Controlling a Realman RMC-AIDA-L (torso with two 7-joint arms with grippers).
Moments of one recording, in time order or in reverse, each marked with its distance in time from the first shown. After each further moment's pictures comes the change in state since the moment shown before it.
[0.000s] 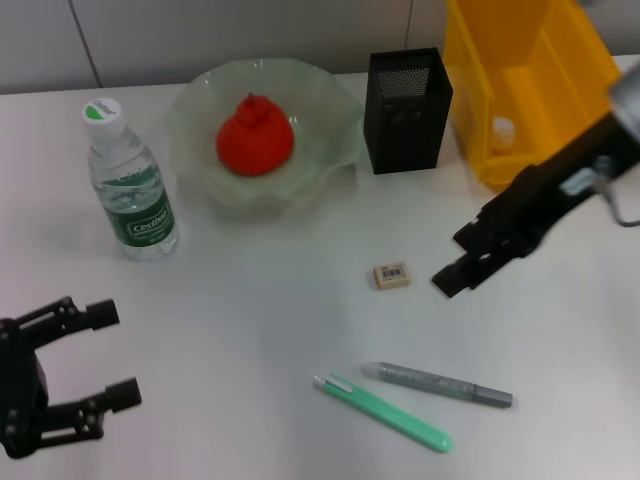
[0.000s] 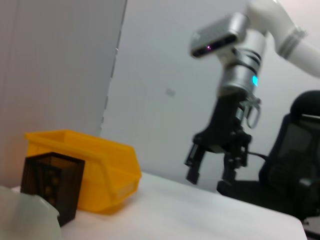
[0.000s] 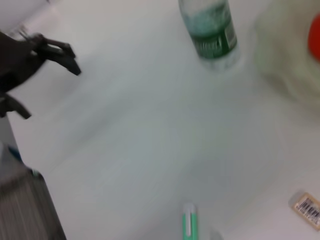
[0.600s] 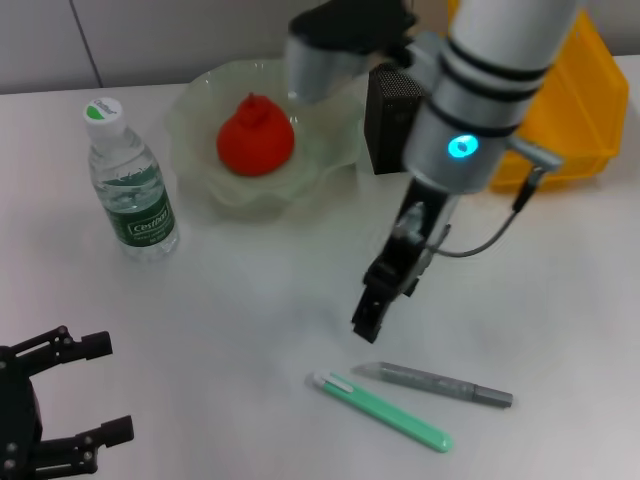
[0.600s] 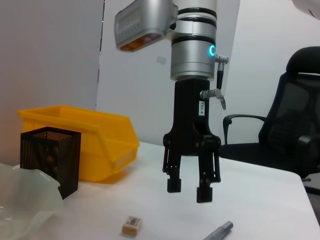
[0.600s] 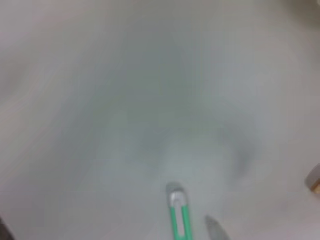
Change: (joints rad) left arm 0.022 0.009 -0.002 0.007 0.075 -0.019 0.118; right arm 0.341 0.059 -0.450 0.396 -0.131 0.242 0.426
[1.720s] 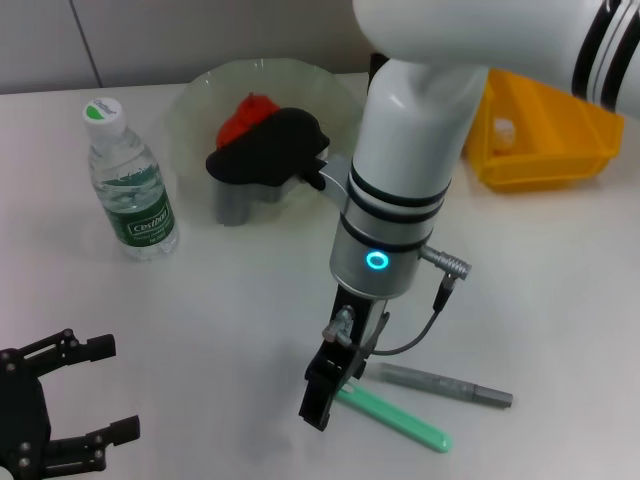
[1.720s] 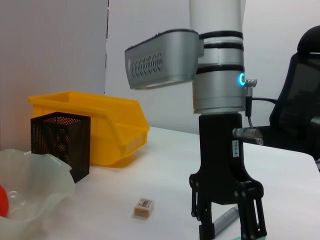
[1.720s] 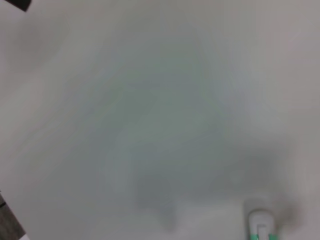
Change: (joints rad) left arm 0.000 -0.011 0.004 -0.003 0.025 -0.057 0.038; right arm 0.031 0.001 -0.444 0.163 0.350 0.282 0.107
